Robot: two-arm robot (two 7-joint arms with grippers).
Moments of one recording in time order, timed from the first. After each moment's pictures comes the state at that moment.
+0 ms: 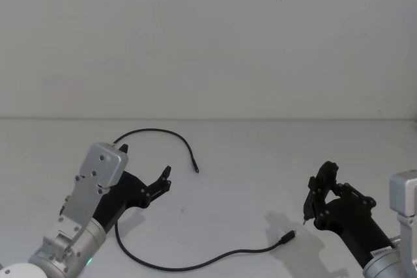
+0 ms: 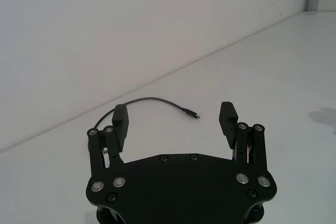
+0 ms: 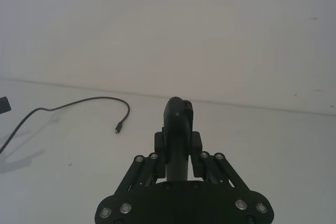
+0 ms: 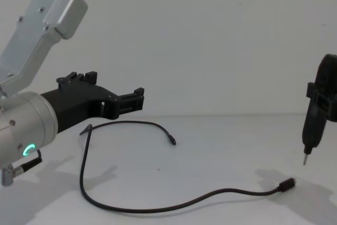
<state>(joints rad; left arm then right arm) -0.24 0.38 0.45 -1.63 -0.20 0.01 -0.01 -0.01 0.34 -0.23 -1.77 0.29 0.03 0.07</state>
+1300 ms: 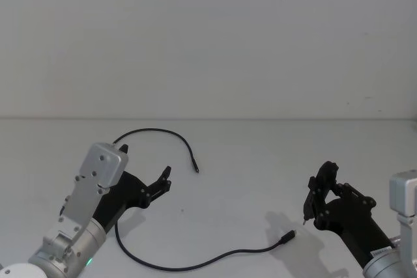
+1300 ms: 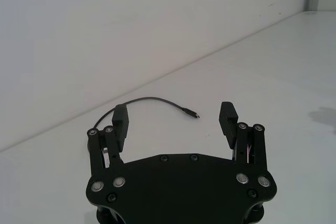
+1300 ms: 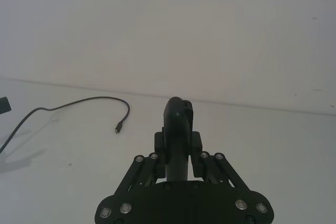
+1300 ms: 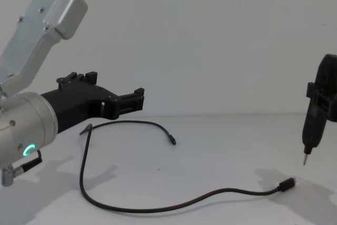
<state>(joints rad) -0.24 0.38 0.45 -1.63 -0.20 0.01 -0.01 -0.01 0.34 -0.23 -1.77 0.29 0.03 0.07</state>
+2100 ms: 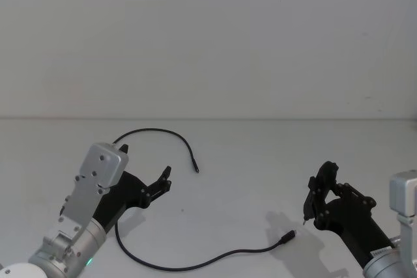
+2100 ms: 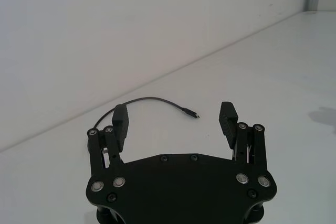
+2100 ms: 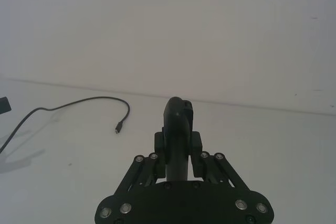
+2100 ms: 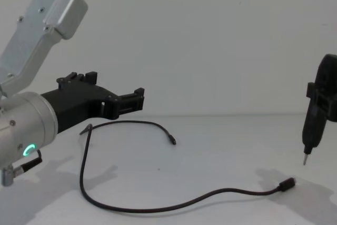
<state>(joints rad) -0.24 0.38 0.45 -1.63 -0.20 0.01 -0.01 -0.01 0.34 -0.23 -1.77 0.29 0.03 0.07</state>
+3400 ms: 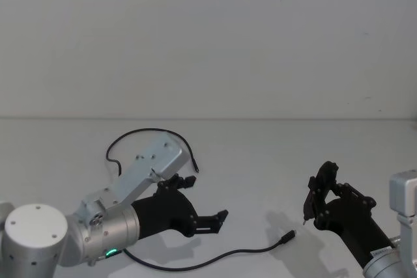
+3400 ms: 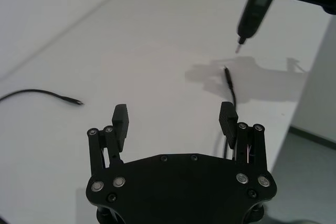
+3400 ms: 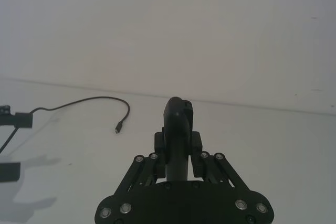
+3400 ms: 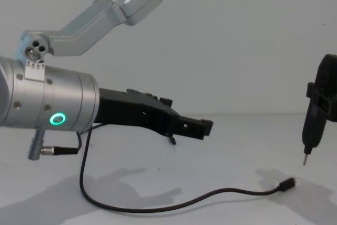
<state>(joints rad) -0.42 0.44 0.57 -1.67 -0.32 0.39 -0.43 -0.01 0.34 -0.23 -1.77 0.29 0.03 0.07</state>
